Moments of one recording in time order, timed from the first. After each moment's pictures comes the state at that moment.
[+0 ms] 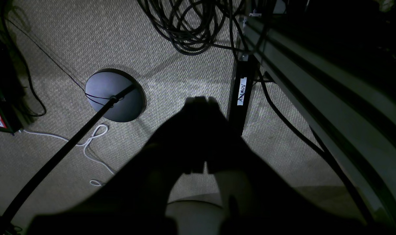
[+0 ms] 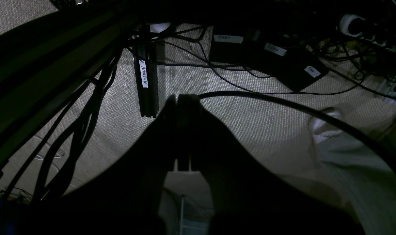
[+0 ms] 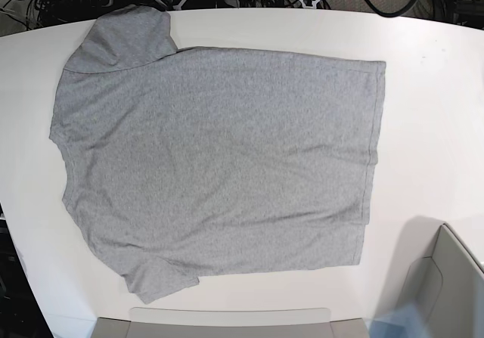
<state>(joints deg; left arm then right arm) 2.1 1.2 -4.1 1.7 1.8 4.7 -2.2 1.2 2.0 -6.4 2.3 2.5 5.5 -2.9</state>
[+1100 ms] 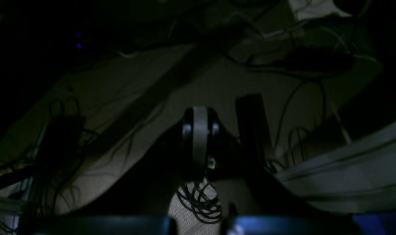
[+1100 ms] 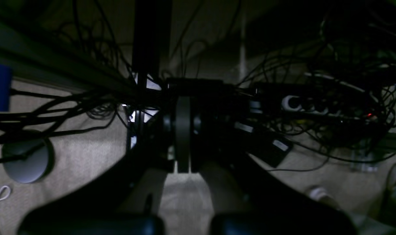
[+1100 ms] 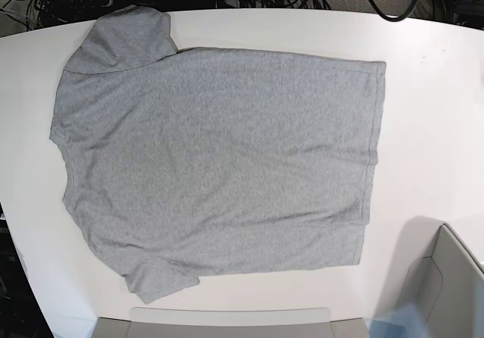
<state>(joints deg) 22.0 -2.3 -3.9 1.9 1.8 4.5 -75.1 -23.8 7.5 -6.5 2.3 2.7 6.2 61.8</state>
